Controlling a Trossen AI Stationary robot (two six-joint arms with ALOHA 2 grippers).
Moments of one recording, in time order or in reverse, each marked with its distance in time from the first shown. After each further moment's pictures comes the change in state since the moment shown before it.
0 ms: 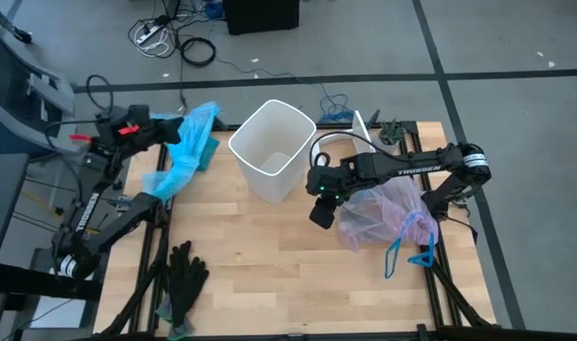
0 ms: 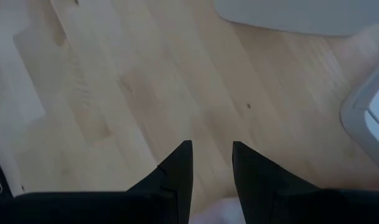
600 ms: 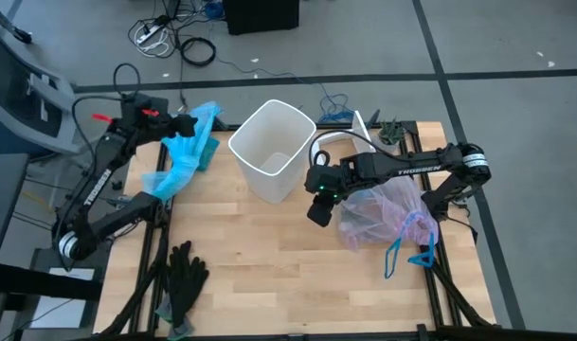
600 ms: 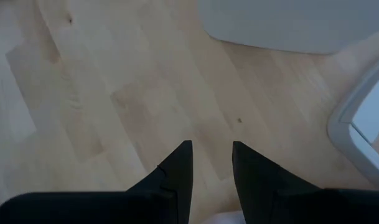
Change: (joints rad) left arm 0.000 0.225 0.007 0.001 -0.021 0.084; right arm 0.000 0.000 0.000 0.032 0.056 0.001
